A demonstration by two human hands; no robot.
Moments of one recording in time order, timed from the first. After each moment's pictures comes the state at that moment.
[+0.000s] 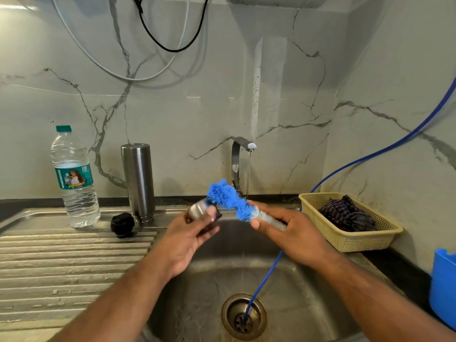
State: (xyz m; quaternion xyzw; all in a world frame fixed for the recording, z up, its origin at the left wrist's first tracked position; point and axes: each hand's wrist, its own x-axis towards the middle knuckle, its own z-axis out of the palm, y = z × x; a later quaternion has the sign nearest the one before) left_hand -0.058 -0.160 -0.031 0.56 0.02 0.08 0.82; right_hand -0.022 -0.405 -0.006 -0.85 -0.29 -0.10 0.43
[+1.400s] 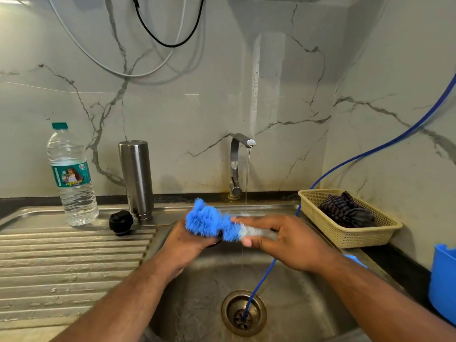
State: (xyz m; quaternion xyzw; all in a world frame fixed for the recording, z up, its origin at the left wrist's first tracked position) left_hand -0.062 -0.164 -0.044 0.78 -0.01 0.12 0.61; right_hand -0.021 -0.403 -0.012 -0.87 -0.37 -0.07 0.32
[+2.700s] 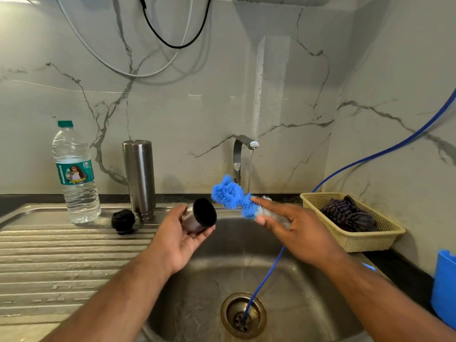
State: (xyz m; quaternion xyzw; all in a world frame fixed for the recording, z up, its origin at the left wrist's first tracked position) left_hand -0.057 -0.156 -0.027 0.38 0.14 0.07 0.91; right_hand -0.014 -0.414 -0.007 -0.87 -0.32 -0.18 0.33
